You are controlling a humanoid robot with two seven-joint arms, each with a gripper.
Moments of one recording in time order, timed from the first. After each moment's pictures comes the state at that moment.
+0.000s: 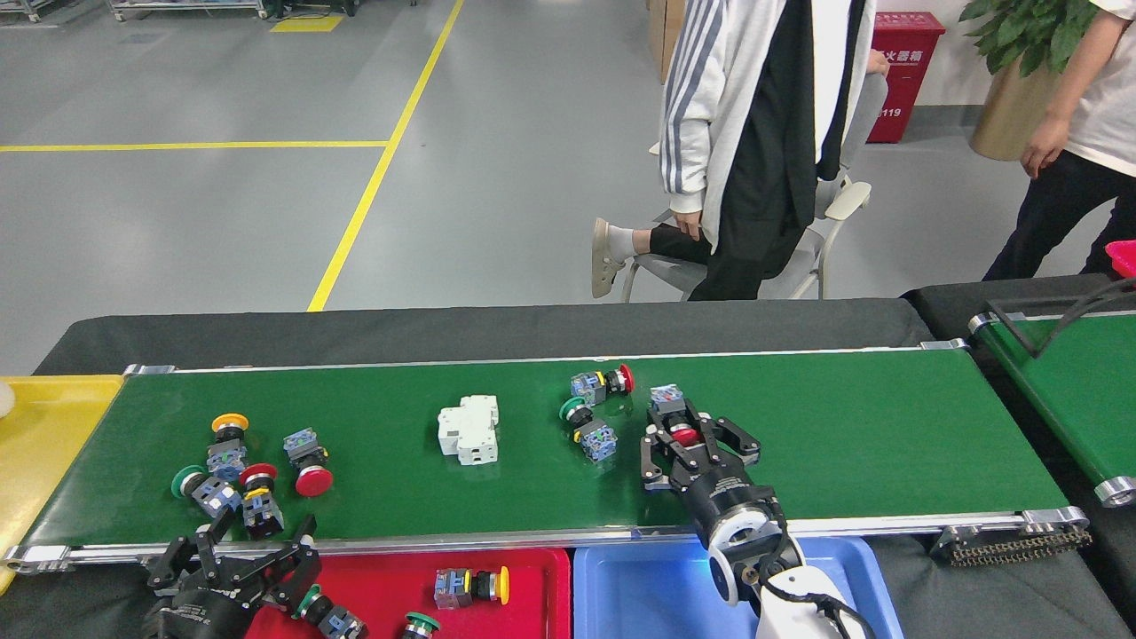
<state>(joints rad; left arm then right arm) 0.04 0.12 0.26 -1.44 -1.55 -0.29 -0.06 -0.23 0.05 0.48 -1.42 1.37 -0.10 0.09</state>
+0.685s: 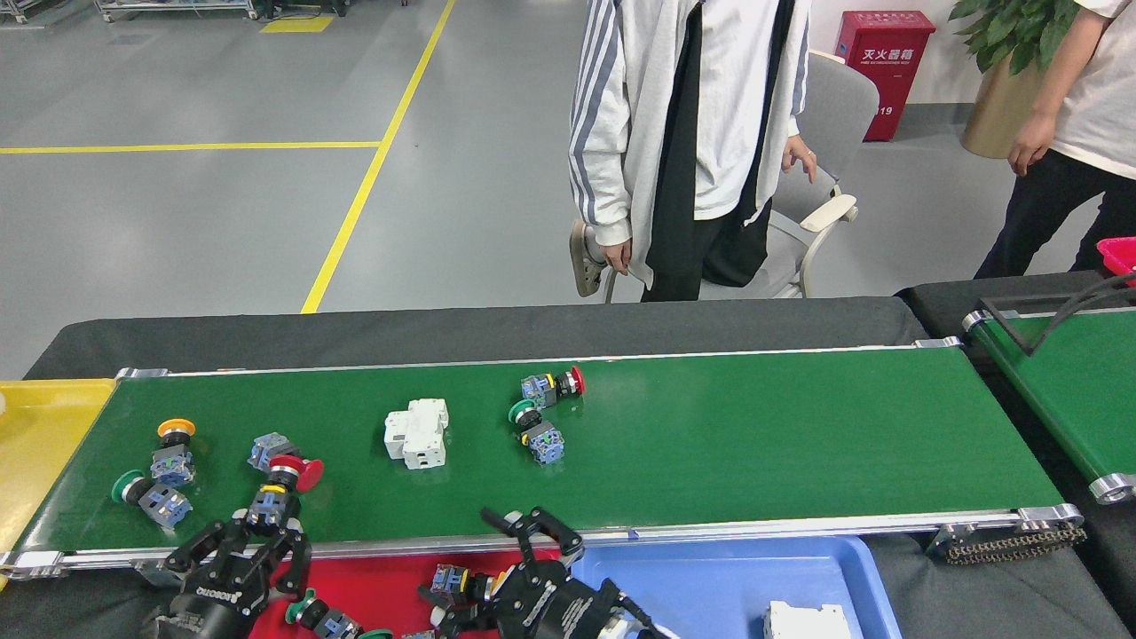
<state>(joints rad) 0.22 0.13 0.25 -1.65 -1.54 -0.68 0.02 -0.11 0.07 0.45 -1.56 1.39 -0.07 0.08</state>
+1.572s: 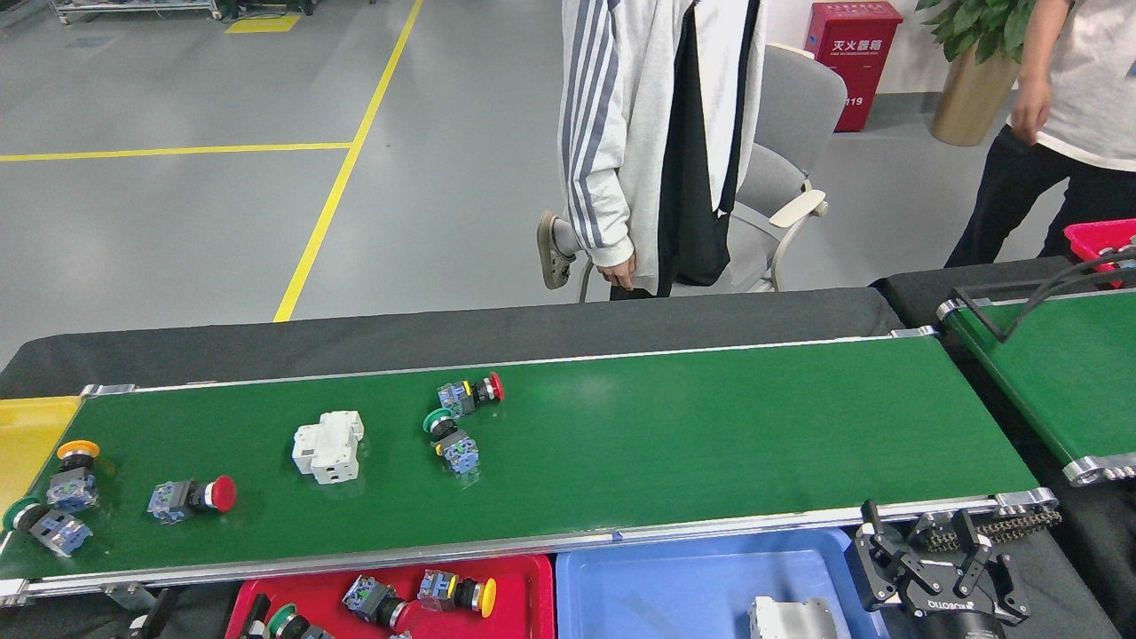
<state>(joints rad) 0.31 -0.02 0.49 -1.69 -1.53 -0.50 0.03 0.21 -0.14 -0.03 -1.72 1.19 0.06 -0.05</state>
